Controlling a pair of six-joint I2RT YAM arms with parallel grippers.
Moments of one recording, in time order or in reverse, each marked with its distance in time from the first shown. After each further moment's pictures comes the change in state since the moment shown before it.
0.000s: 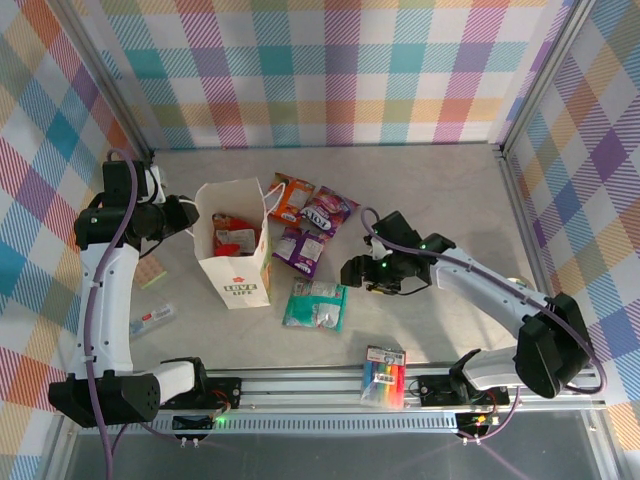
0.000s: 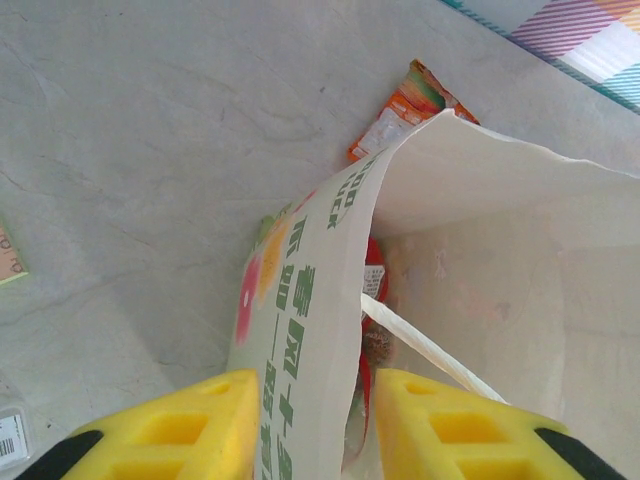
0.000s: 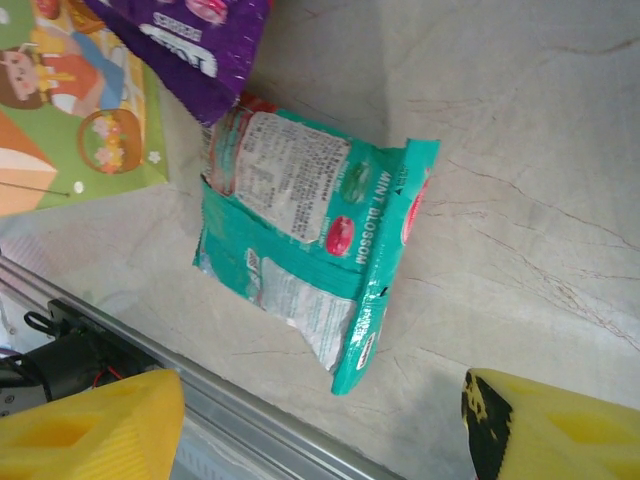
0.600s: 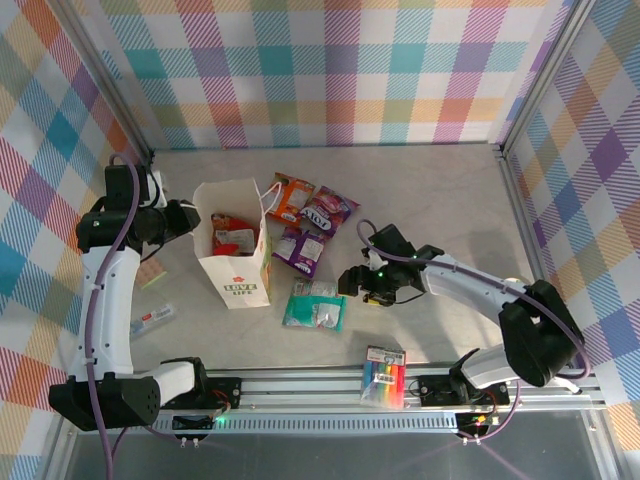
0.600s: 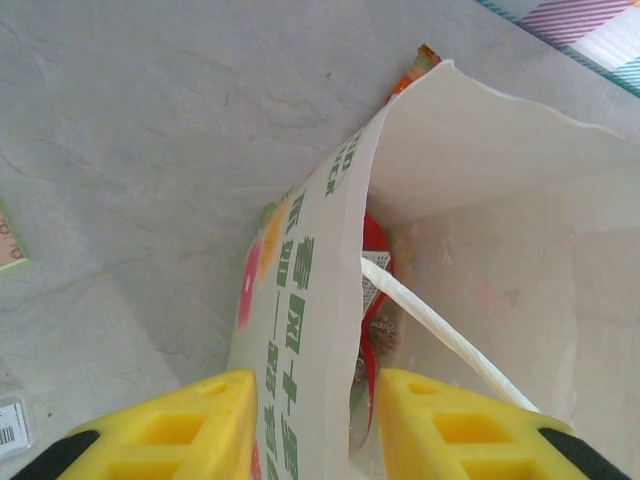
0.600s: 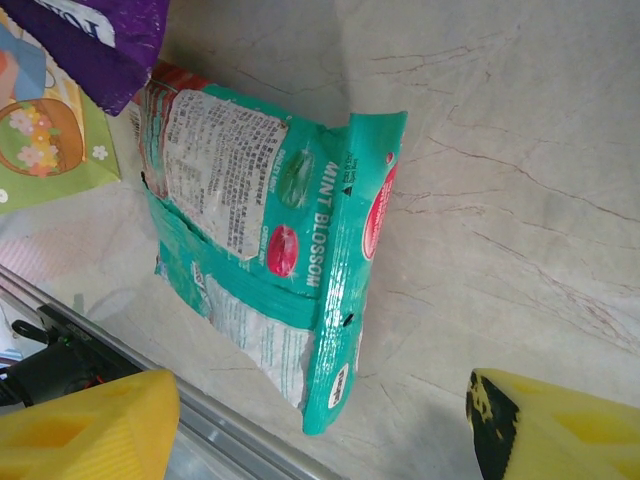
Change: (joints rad) left arm 0.000 -0.018 -0.041 0.004 0.000 0.000; right arm 0.000 0.073 -0.126 0.175 -0.060 0.057
